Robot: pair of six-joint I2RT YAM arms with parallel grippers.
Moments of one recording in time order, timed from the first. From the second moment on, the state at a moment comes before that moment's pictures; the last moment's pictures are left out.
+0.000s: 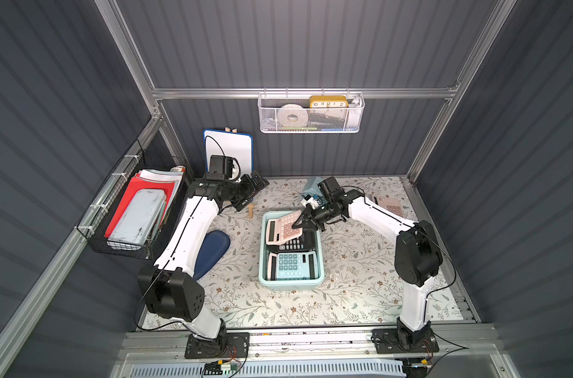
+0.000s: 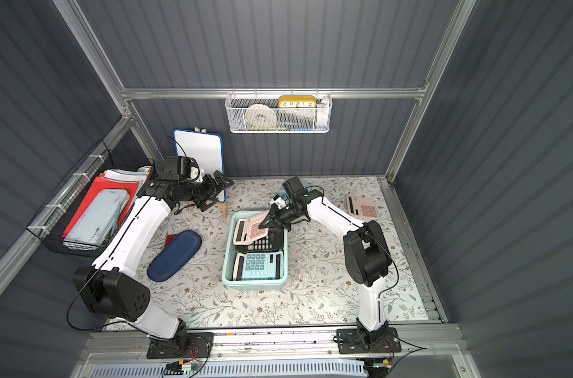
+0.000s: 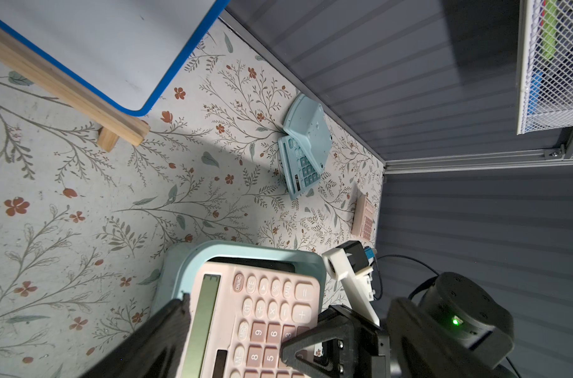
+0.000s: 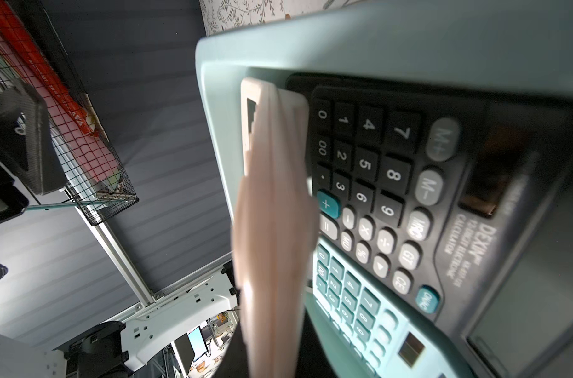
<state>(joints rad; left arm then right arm) -0.19 1.61 1.66 -0.82 0.42 -0.72 0.52 1.97 1.63 -0.68 -0.89 0.79</state>
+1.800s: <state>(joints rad) -0.18 1.71 1.56 -0.96 0.55 -0.69 0.64 2.17 2.04 -1.26 -0.44 0.42</state>
